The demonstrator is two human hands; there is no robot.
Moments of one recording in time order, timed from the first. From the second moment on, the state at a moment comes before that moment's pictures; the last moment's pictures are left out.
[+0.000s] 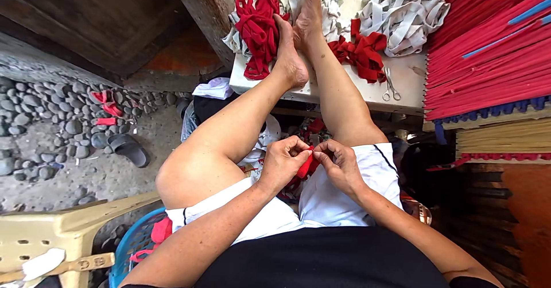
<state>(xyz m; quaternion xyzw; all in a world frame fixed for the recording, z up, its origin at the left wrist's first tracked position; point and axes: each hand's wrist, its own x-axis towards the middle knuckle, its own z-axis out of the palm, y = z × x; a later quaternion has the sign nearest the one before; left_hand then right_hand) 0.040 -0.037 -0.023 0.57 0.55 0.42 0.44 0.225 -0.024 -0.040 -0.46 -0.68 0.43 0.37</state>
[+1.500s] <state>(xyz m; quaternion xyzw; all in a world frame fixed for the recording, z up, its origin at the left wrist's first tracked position) 0.038 -0.032 -0.028 0.60 0.50 0.34 0.52 0.227 -0.018 -0.041 -0.42 -0.44 0.69 0.40</state>
